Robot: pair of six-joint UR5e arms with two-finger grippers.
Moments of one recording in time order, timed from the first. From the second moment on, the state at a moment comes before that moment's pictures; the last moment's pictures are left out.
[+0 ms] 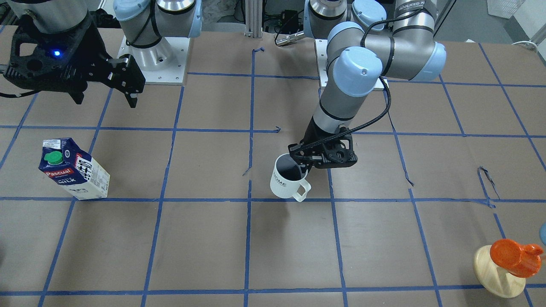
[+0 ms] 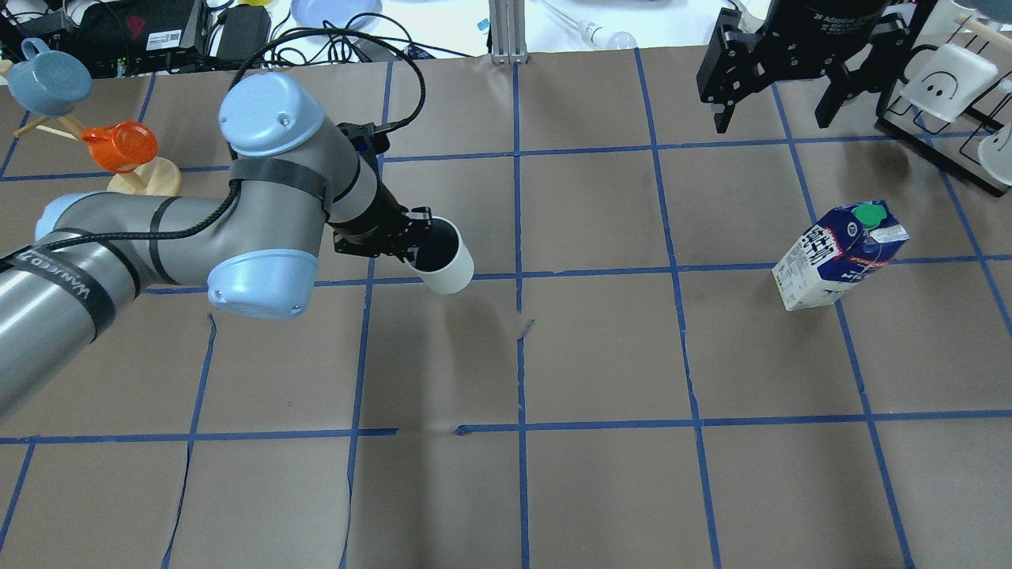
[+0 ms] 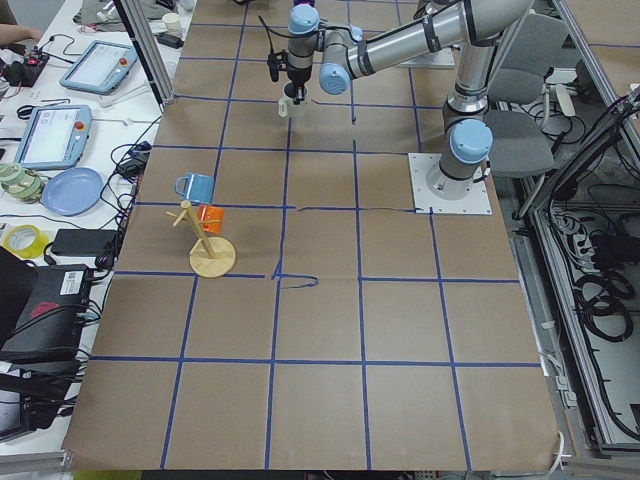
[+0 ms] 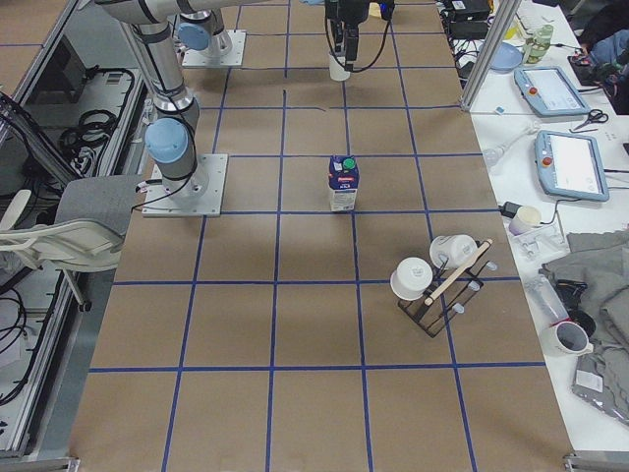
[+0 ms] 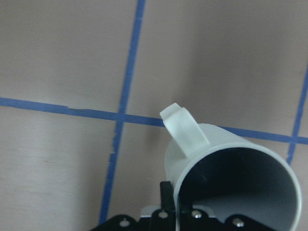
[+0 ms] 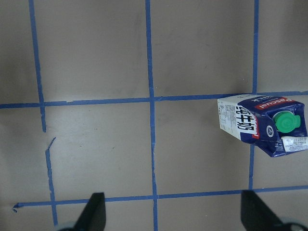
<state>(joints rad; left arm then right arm) -1.73 -1.77 -1.88 -0.93 1.45 -0.32 1.58 -1.50 1.36 -1.43 -1.62 0.04</state>
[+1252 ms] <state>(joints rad) -1.89 -1.93 -1.69 -0.95 1.58 -0.42 1.56 -1.49 1.36 -1.43 -1.62 -0.01</state>
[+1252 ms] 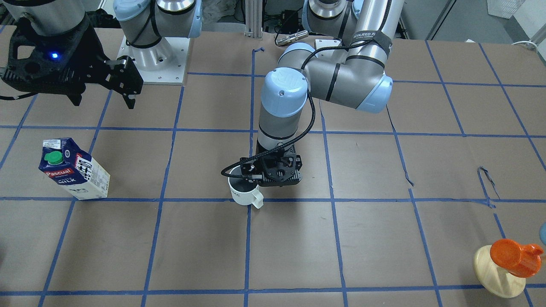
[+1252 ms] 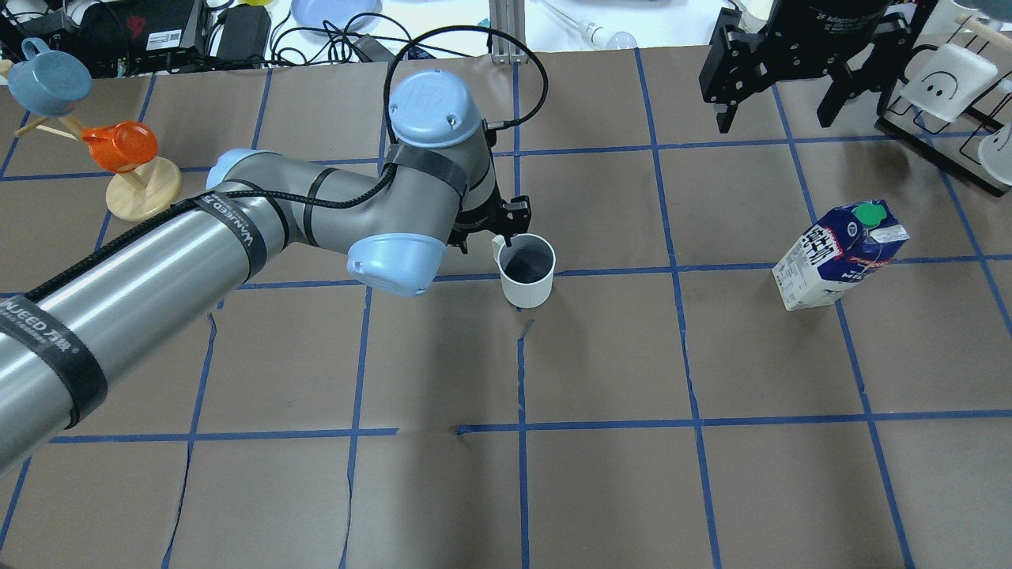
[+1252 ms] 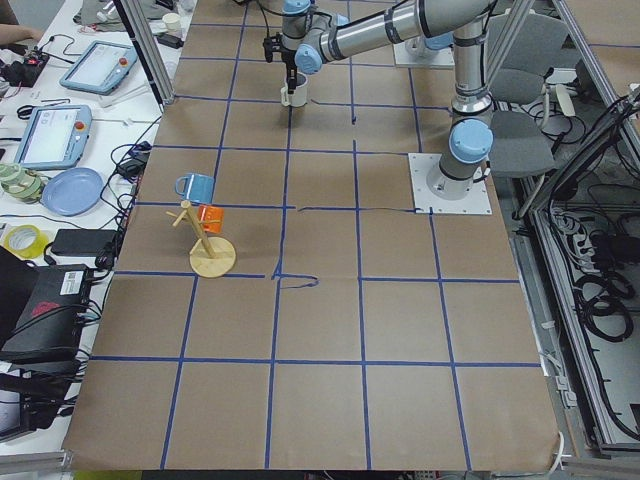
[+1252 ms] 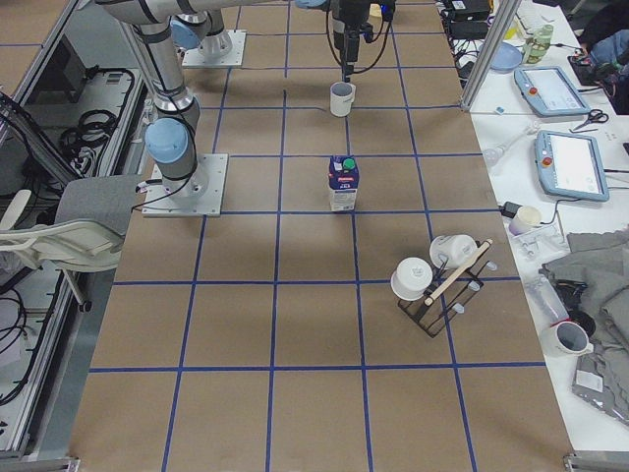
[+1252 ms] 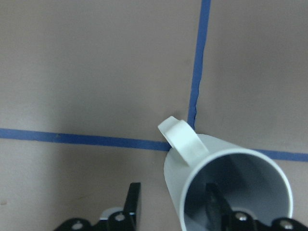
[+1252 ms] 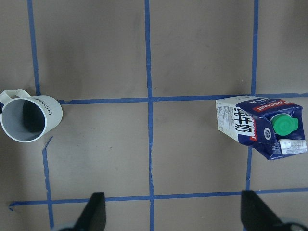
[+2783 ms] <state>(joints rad) -1.58 -1.58 -1.58 -1.45 1.54 -0.01 1.22 -1.38 1.73 -1.79 -1.64 -0.48</state>
